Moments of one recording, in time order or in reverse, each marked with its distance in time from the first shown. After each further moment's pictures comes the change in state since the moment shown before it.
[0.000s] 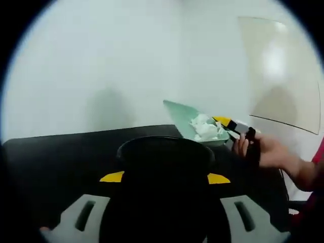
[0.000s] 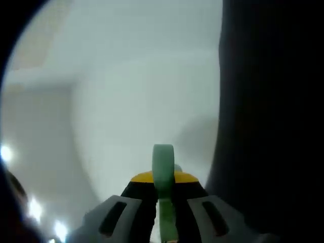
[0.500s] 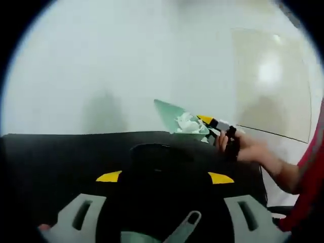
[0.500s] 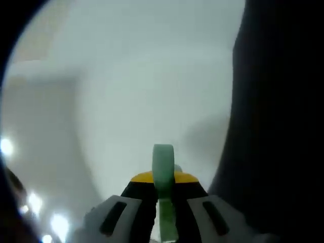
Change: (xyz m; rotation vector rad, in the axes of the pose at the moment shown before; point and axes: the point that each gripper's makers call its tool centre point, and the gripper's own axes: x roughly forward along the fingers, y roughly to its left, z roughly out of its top) left arm -0.065 -0.014 0.020 -0.007 -0.091 -0.099; right arm 0.031 0.036 0.004 -0.046 0.069 0.039
